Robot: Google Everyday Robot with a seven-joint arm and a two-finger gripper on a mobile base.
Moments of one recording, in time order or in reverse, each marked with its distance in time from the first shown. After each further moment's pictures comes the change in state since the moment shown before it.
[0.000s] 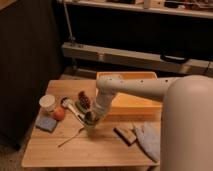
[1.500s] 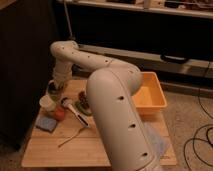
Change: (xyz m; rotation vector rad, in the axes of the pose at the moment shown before) arm -0.207 0.141 -0.030 0.012 -0.056 -0.268
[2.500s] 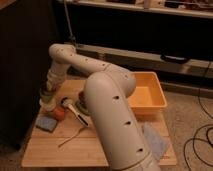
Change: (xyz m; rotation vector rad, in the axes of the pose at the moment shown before) arm -0.018 0.042 0.021 -0.124 -0.012 -0.082
